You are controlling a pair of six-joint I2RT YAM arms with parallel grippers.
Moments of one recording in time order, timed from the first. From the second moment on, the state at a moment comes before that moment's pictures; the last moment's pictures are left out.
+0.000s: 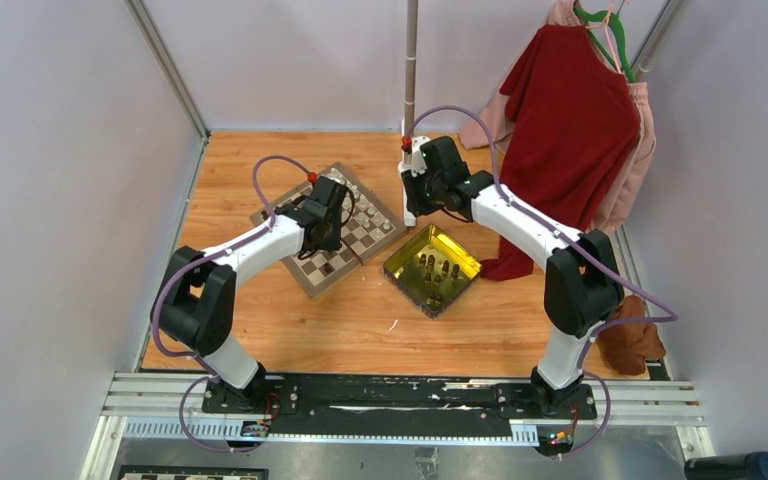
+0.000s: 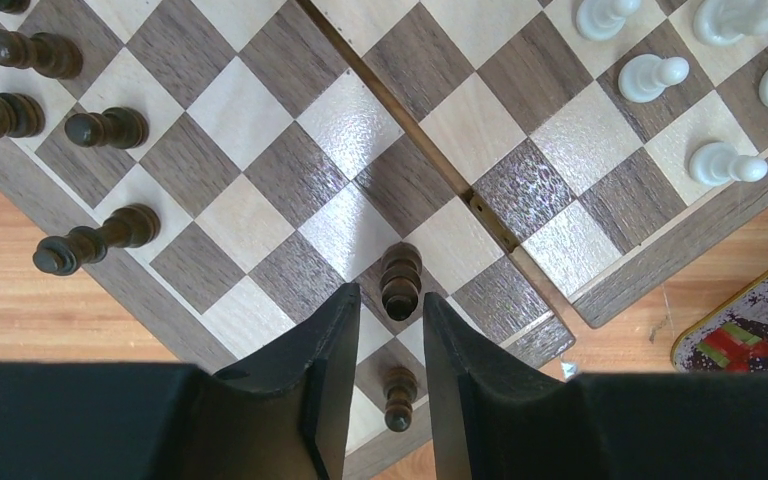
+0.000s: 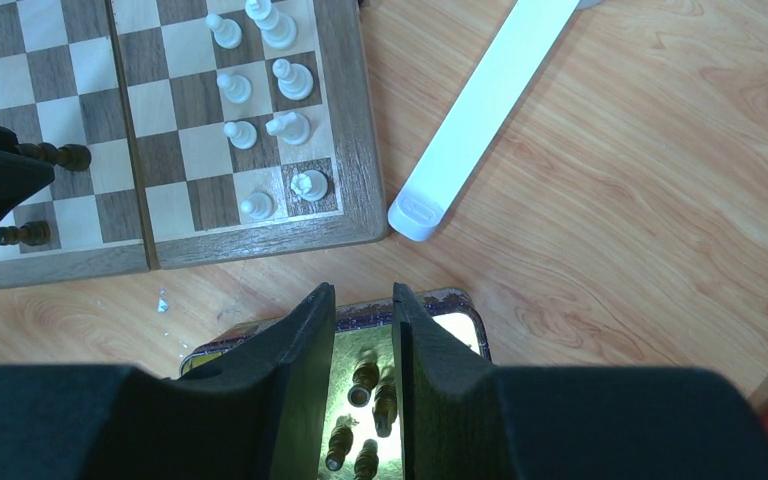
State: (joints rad) left arm -0.48 1.61 1.06 -0.45 -0.29 -0.37; right arm 0.57 1.77 1.46 -0.41 -0.08 0.06
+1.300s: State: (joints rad) left arm -0.48 1.59 1.06 -0.43 -0.28 -0.37; right arm 0.57 1.73 1.42 -0.40 -0.08 0.06
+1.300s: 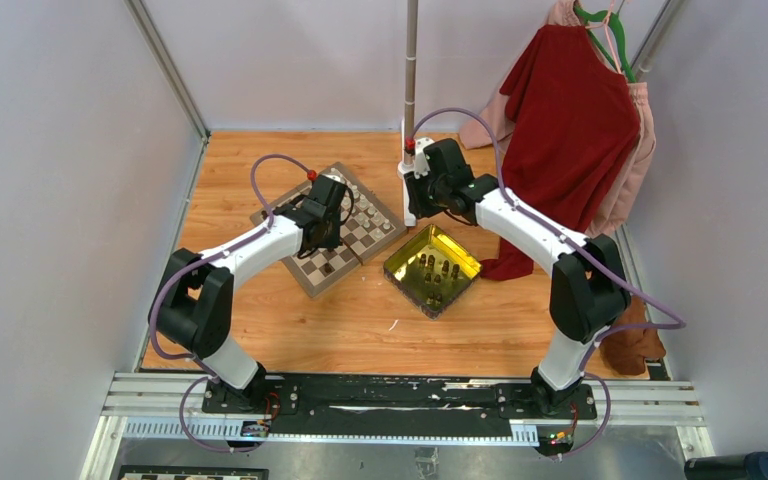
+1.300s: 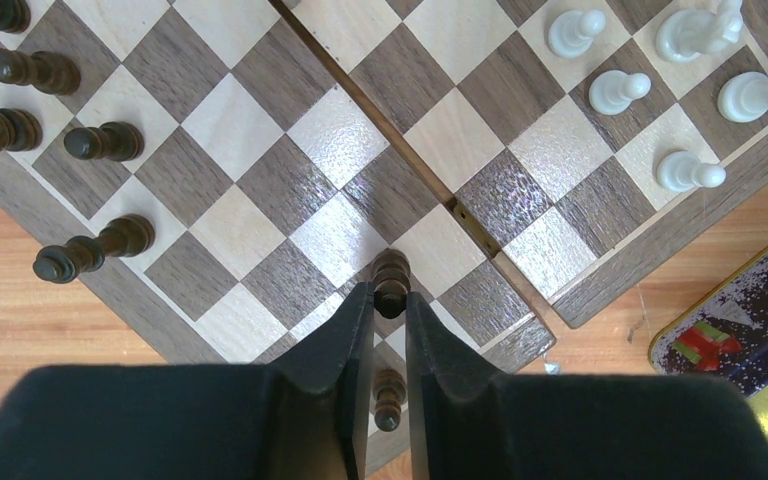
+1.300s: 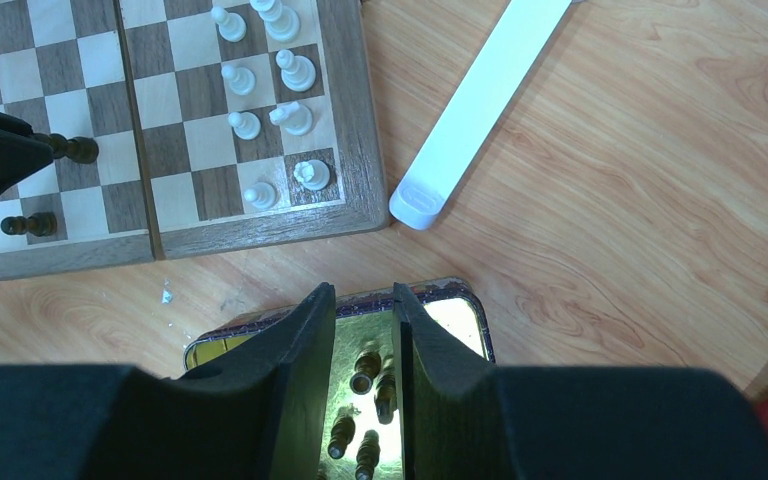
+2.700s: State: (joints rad) left arm -0.24 1.47 1.14 -0.56 -0.39 -0.44; right arm 0.57 1.69 1.40 -0.39 -0.08 0.06
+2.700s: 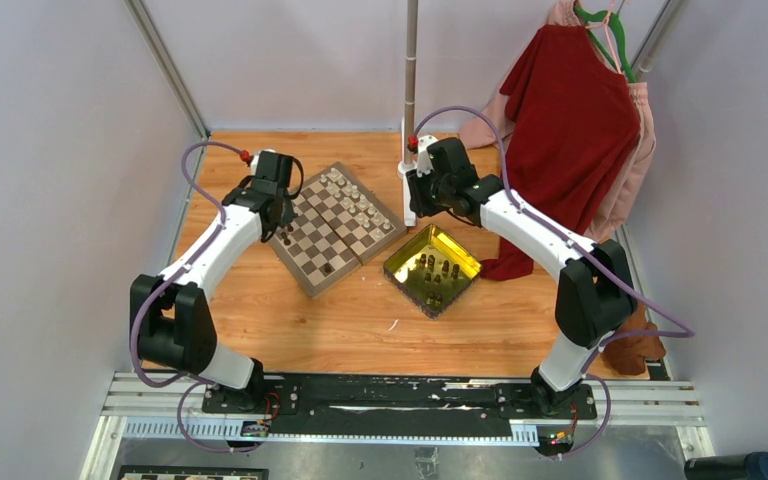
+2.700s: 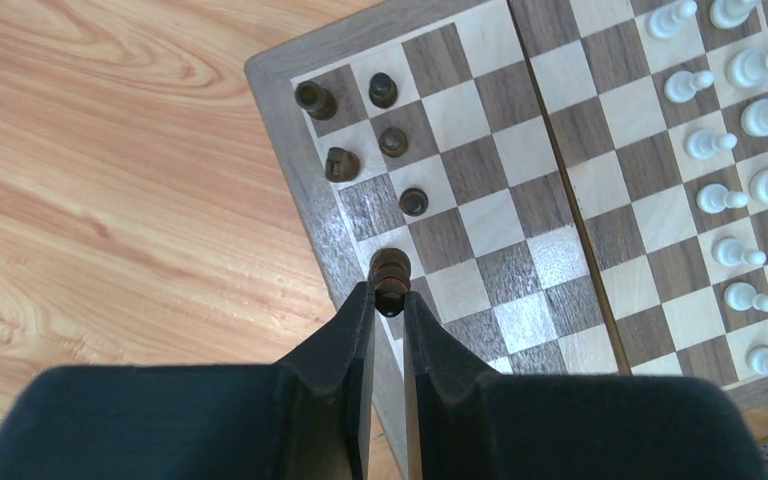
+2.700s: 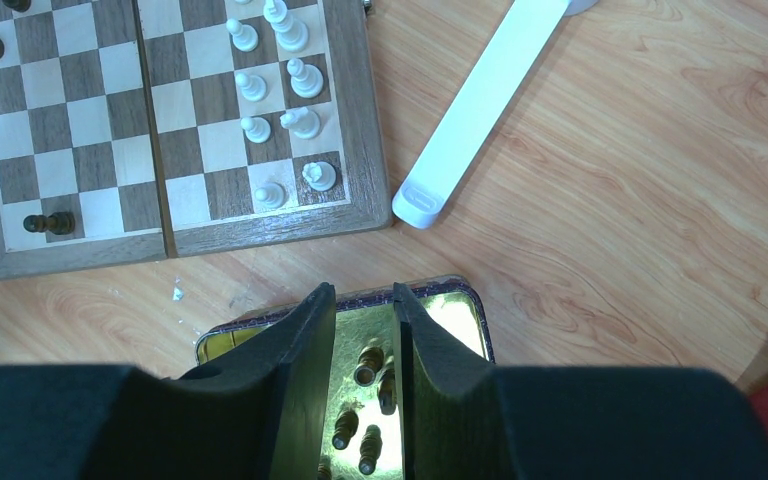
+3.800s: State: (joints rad) left arm -0.14 1.51 1.07 -0.47 -0.32 -0.46; right arm 0.57 1.69 1.40 -0.39 -0.09 0.07
